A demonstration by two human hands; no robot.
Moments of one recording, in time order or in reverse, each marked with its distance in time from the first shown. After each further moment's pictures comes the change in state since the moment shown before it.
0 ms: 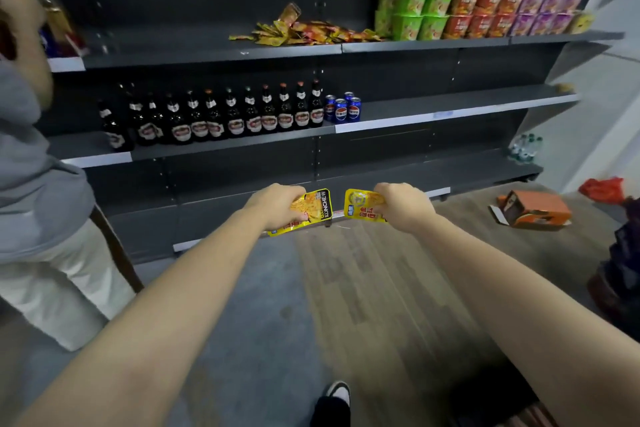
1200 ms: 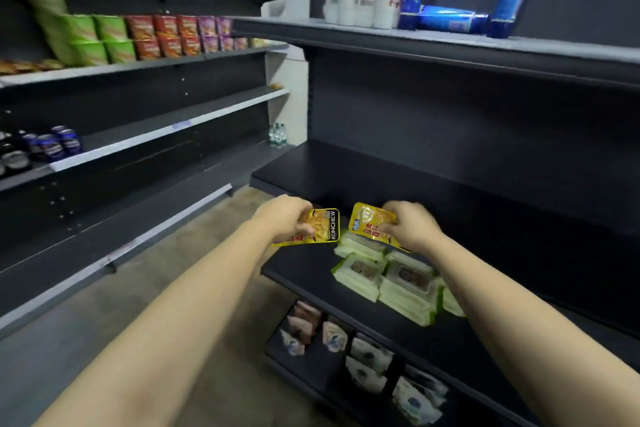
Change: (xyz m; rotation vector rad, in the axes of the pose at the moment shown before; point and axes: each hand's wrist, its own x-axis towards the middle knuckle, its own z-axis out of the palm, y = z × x) left_hand -0.163 0.603 0.127 0.092 -0.105 0.767; right_hand -0.596 0.349 -0.112 0.129 0.192 0.762
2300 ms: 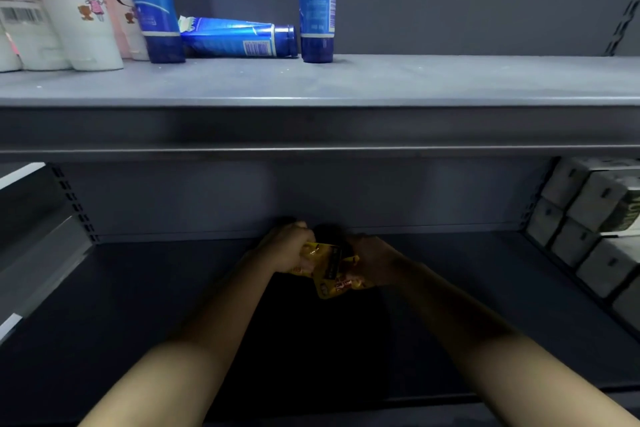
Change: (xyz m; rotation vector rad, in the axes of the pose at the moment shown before) left_hand 0.352 0.176 0.067 -0.079 -0.120 0.602; right_hand 0.116 0.216 -0.035 0.085 -0.011 0.259
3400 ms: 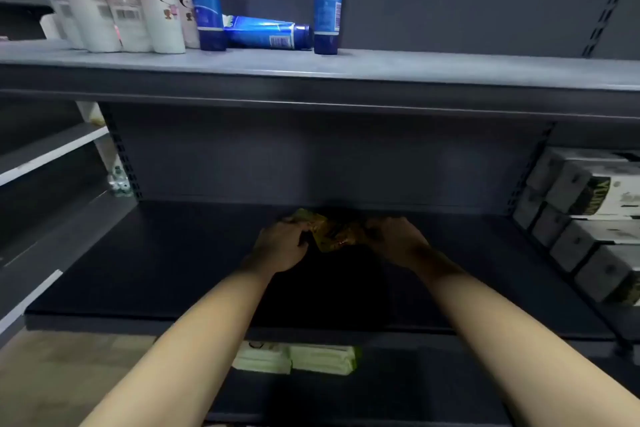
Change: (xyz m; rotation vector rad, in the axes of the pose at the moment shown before) left_hand -0.101 0.050 0.007 0.024 0.114 -0.224; right_hand -0.079 -0.003 -0.012 -0.023 0.174 0.096
